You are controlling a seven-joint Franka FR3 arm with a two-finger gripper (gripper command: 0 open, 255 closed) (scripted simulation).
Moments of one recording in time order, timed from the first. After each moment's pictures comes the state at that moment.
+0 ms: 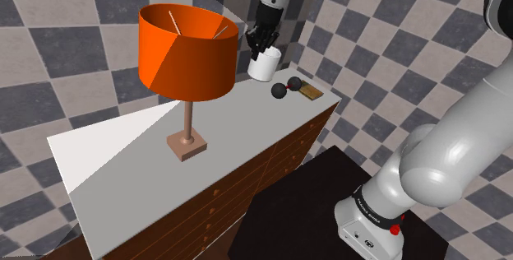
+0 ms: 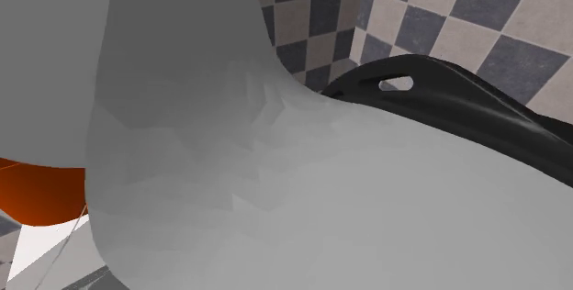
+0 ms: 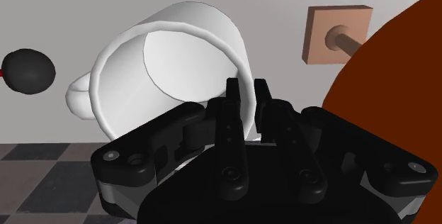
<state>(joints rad) 0.21 -0.04 -0.02 -1.96 0.00 1.96 0.14</state>
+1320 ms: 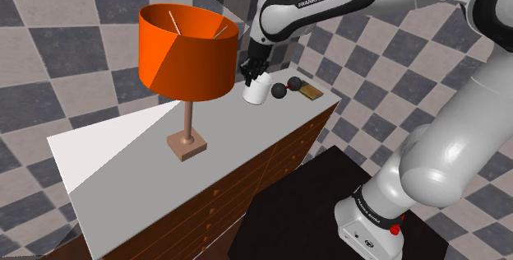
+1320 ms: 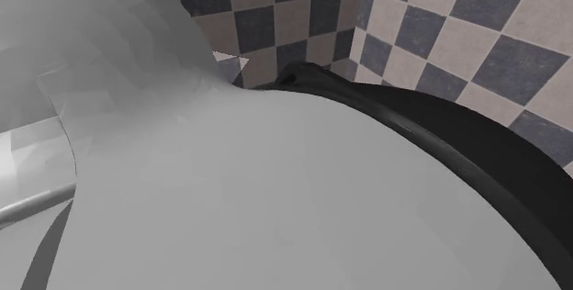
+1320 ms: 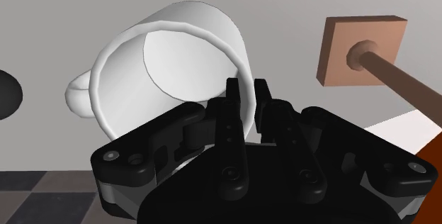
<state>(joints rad) 0.21 0.04 -0.02 -2.14 0.00 2.22 0.14</state>
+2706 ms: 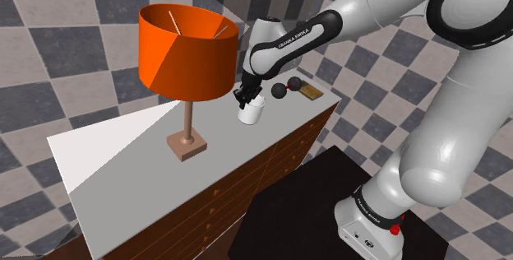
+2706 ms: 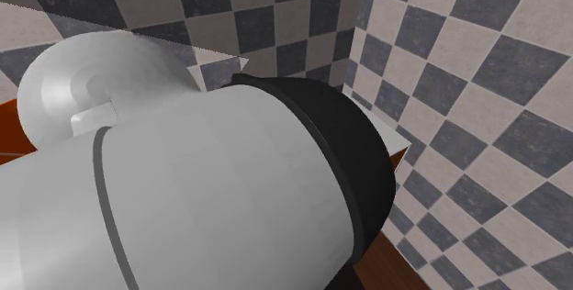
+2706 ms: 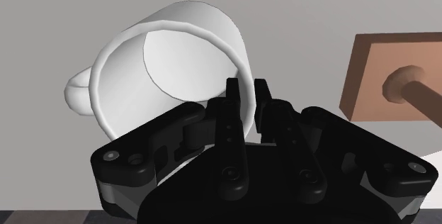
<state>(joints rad) 0.21 0.22 -0.01 -2.23 0.00 2.49 0.14</state>
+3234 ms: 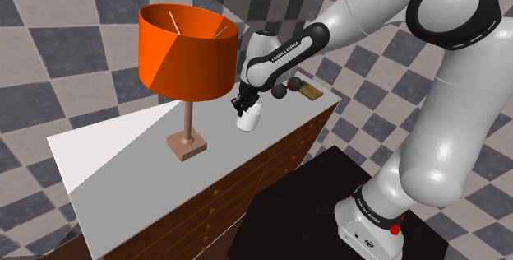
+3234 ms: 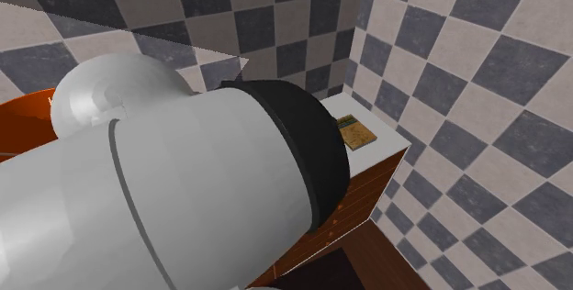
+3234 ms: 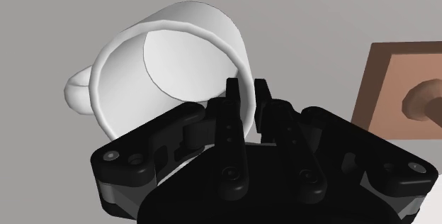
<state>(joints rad) 0.21 0.30 -0.01 -2.24 0.00 2.58 0.14</state>
